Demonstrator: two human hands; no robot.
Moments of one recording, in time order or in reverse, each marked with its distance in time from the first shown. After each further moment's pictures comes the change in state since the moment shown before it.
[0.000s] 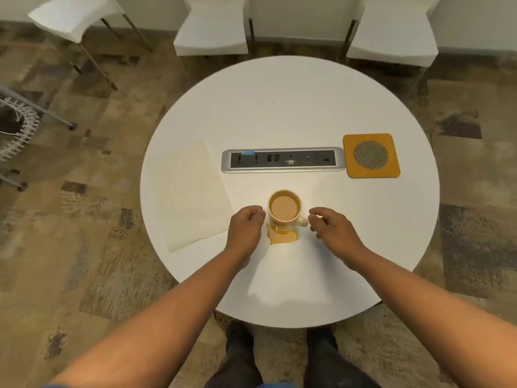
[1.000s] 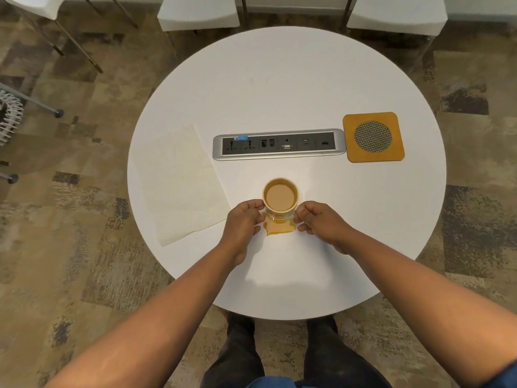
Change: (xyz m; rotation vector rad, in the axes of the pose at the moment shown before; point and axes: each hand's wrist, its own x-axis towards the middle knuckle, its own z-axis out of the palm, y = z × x) left_hand 0.016 -0.011 0.010 -0.132 -0.058 -0.206; right_hand 0.033 0.014 0.015 0.118 -0.283 0.096
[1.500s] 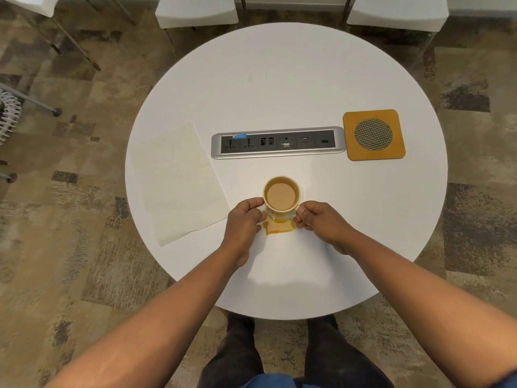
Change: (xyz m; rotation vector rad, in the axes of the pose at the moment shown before) left_hand -0.008 0.000 0.006 0.015 0.008 0.057; right_hand 0.005 0.012 0.000 -0.001 0.016 -0.069
